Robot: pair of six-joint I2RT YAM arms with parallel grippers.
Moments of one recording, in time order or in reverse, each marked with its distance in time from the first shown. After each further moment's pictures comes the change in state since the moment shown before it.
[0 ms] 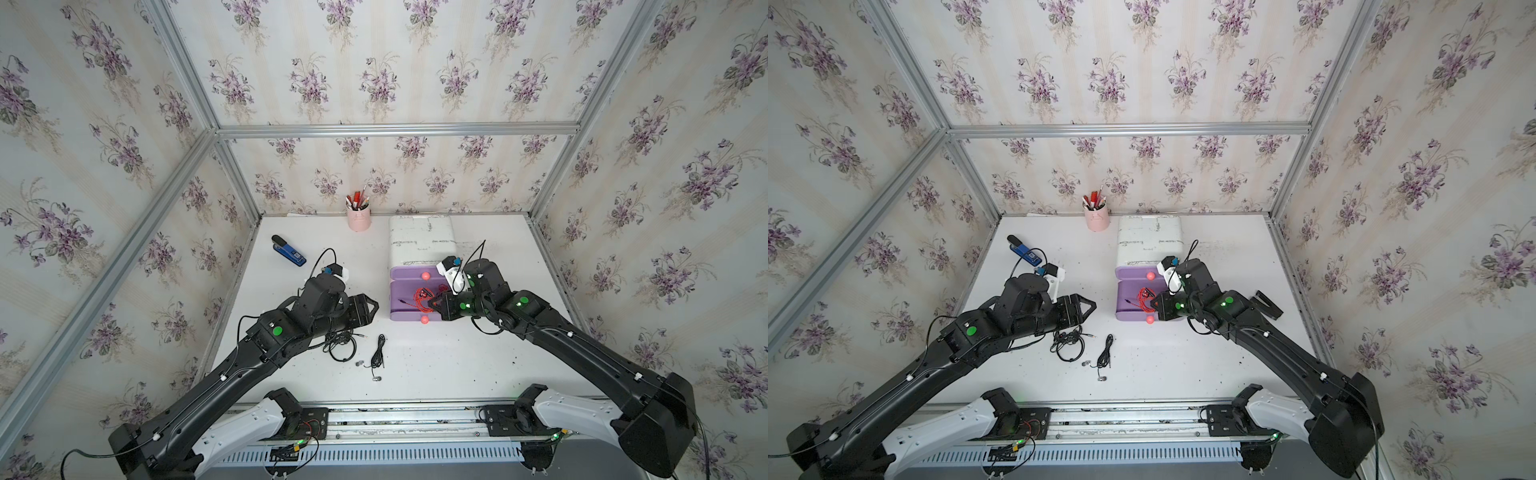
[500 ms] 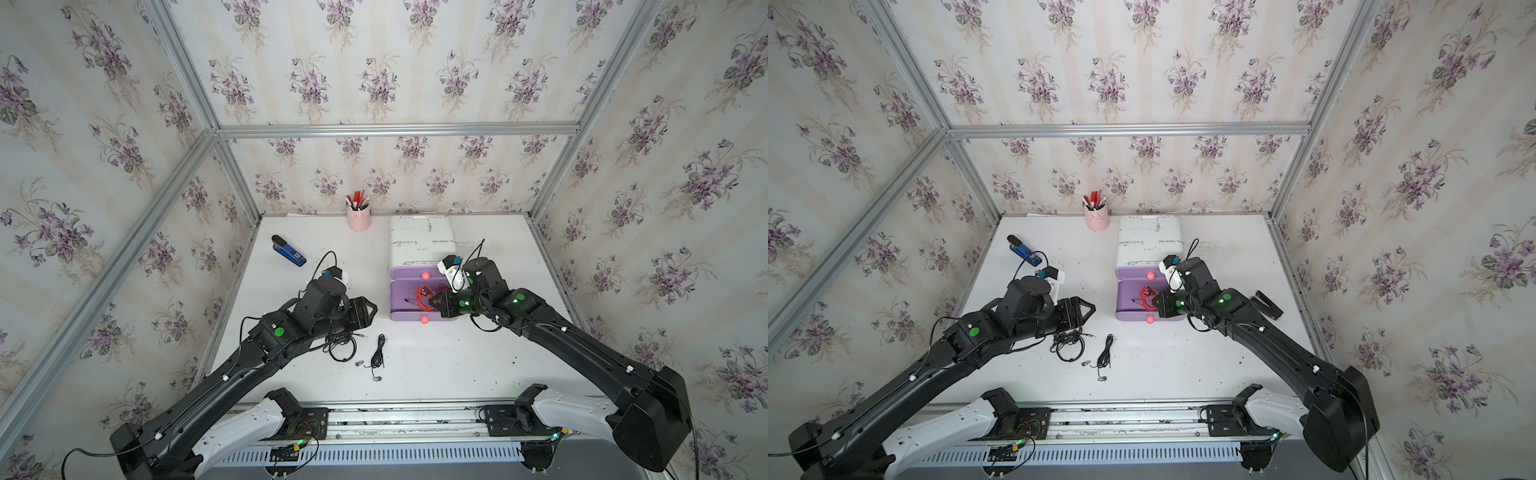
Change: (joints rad) left arm 0.000 -0.006 -0.030 -0.001 -0.011 0.000; right arm -0.032 0.037 -0.004 0.031 -0.004 0.000
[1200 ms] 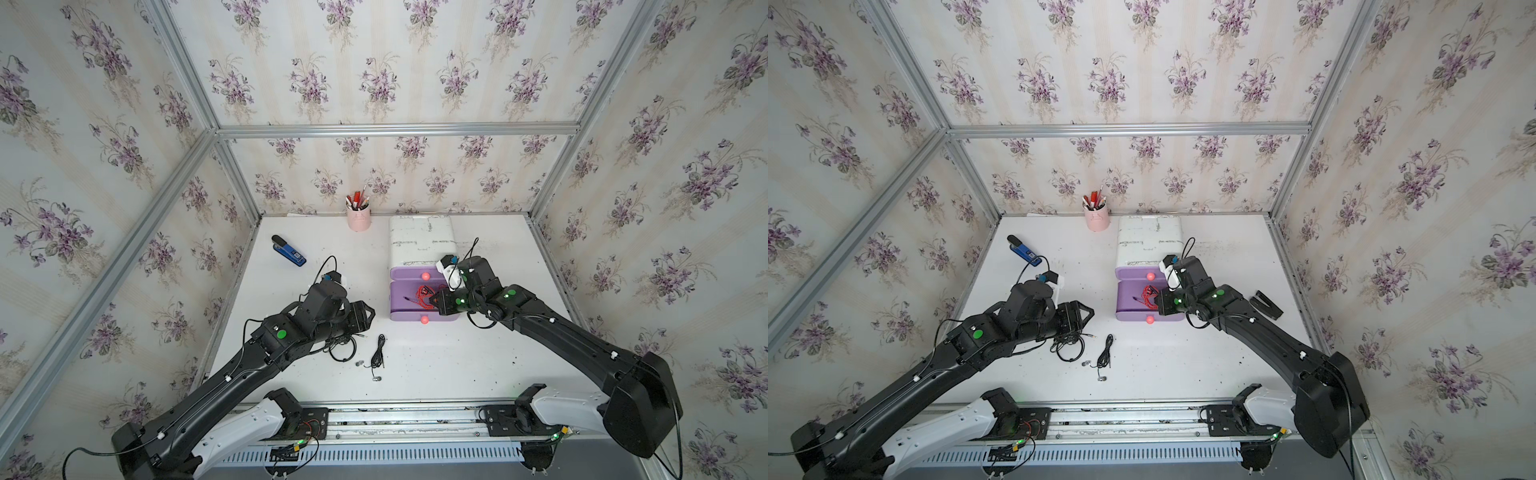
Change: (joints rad) left arm 0.000 -0.010 -0.051 0.005 -0.015 -0.003; right arm -0.011 0.073 -0.002 0.018 0.054 -0.024
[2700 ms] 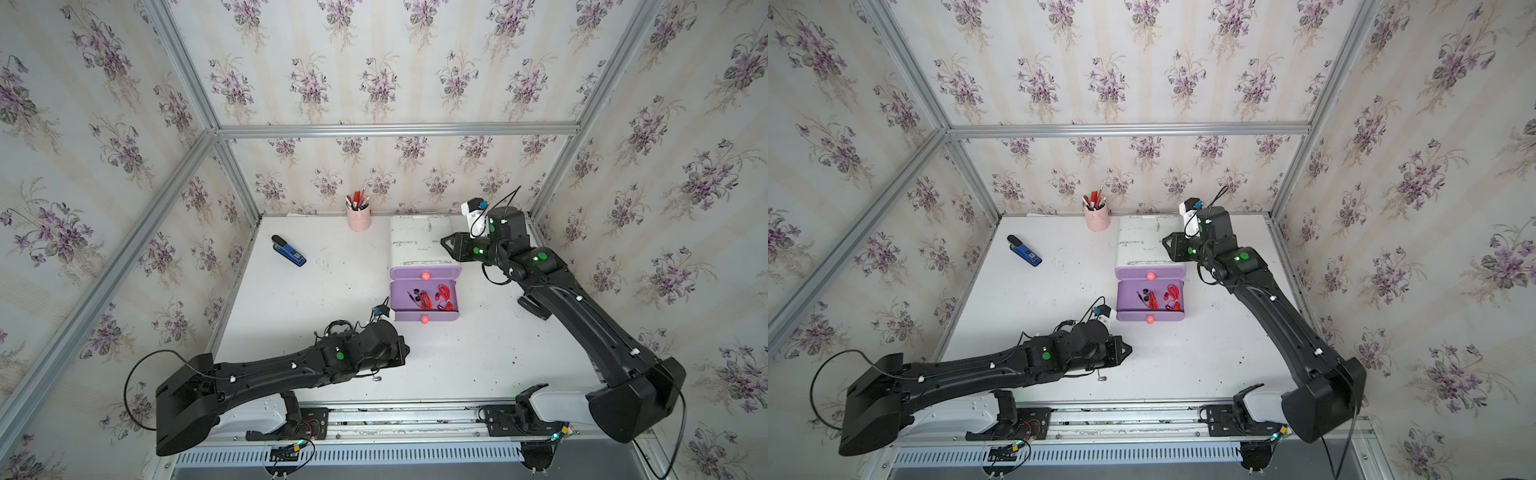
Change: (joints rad) left arm -0.399 0.300 -0.279 0.607 -0.093 -0.275; right arm -0.185 0.113 0.461 -0.064 0.021 -0.045
